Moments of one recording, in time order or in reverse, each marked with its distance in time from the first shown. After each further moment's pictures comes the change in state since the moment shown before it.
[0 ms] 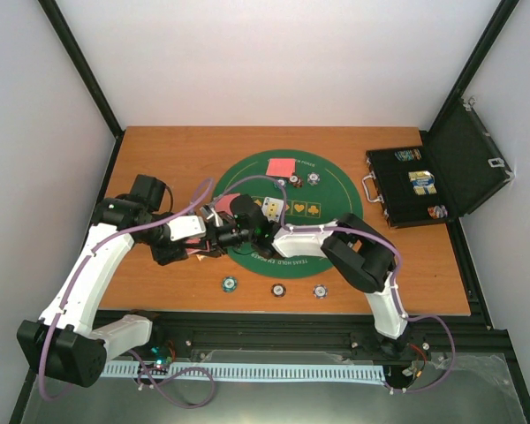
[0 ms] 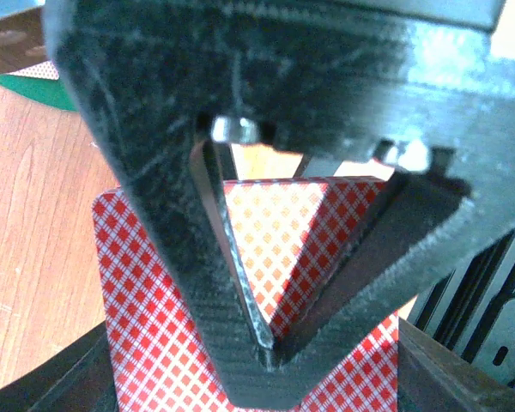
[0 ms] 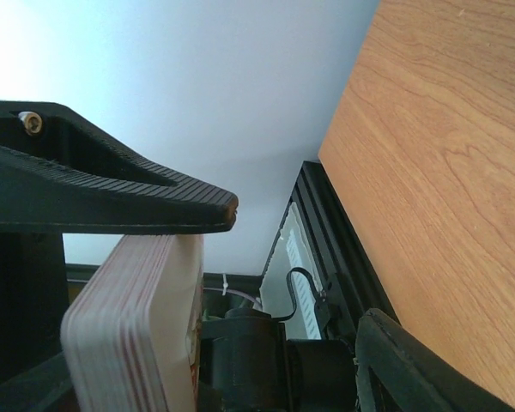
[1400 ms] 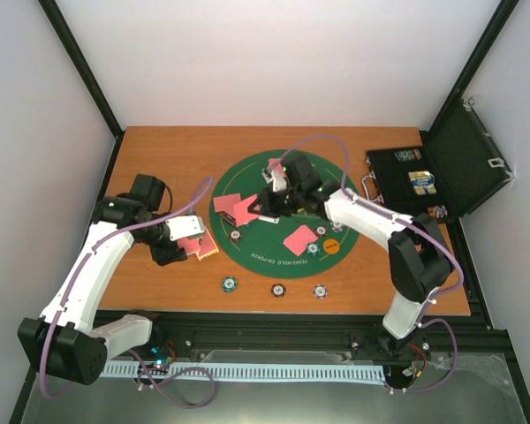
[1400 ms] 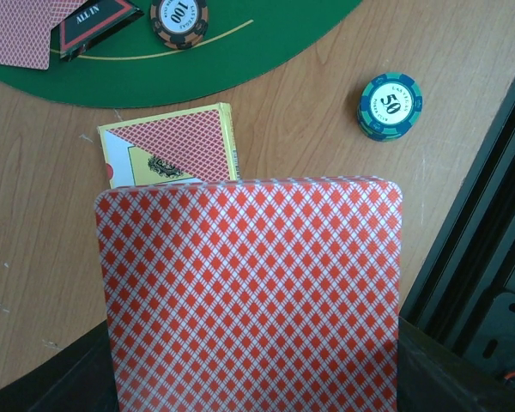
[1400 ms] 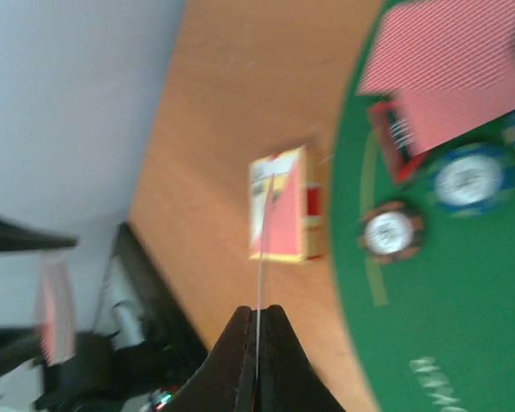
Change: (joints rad) left arm 0.000 0.013 0.006 -0.019 0.003 -0.001; right arm -0.312 -0.322 -0.020 -0.770 0.116 -0.491
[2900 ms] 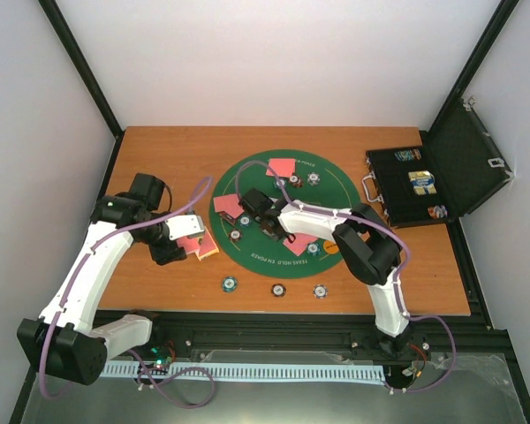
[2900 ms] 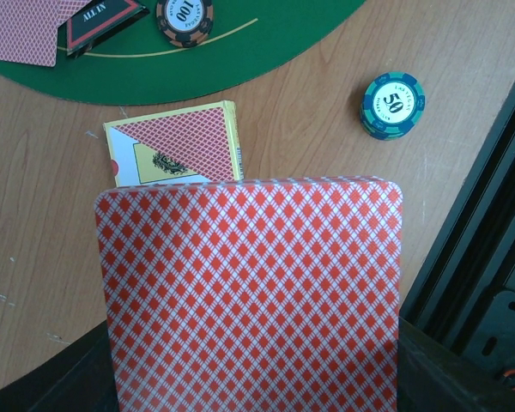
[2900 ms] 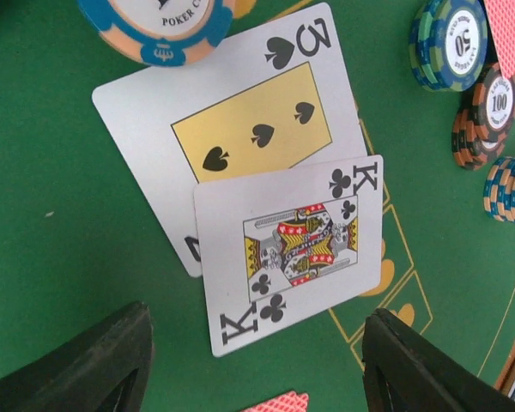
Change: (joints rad) left arm 0.000 0.000 0.014 -0.011 -0.009 -0.007; right arm 0.189 0.338 0.210 -0.406 1.228 -0.887
